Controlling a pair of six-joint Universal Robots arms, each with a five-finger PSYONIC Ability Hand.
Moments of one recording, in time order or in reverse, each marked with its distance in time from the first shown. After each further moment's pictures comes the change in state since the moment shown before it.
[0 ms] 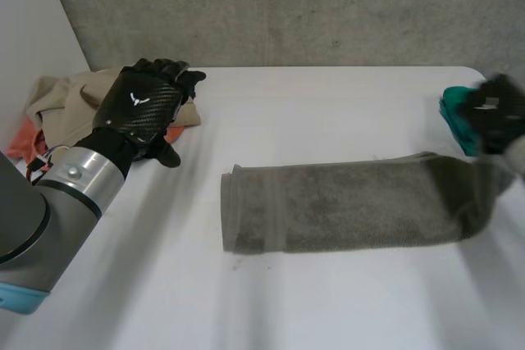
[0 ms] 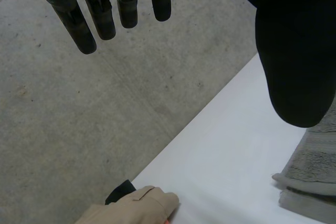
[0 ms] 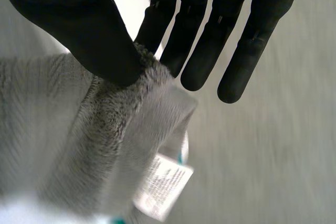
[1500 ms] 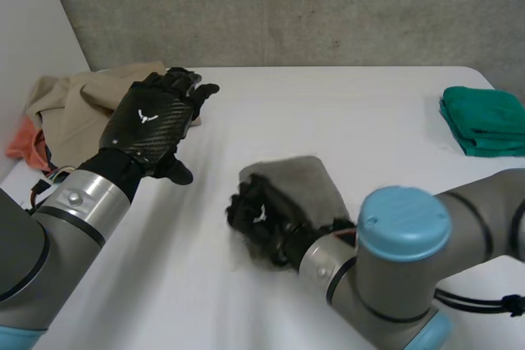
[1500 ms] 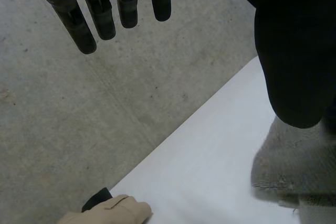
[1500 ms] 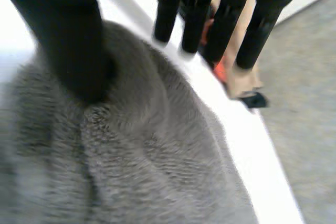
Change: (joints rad) left arm -0.049 0.063 -0.093 0.029 -0.004 -0.060; right arm 0.711 0.201 0.018 -0.050 0.039 0.221; left_hand 0.000 0.000 0.000 0.000 0.000; right_hand -0.614 -0.670 -0.650 -0.658 -0.635
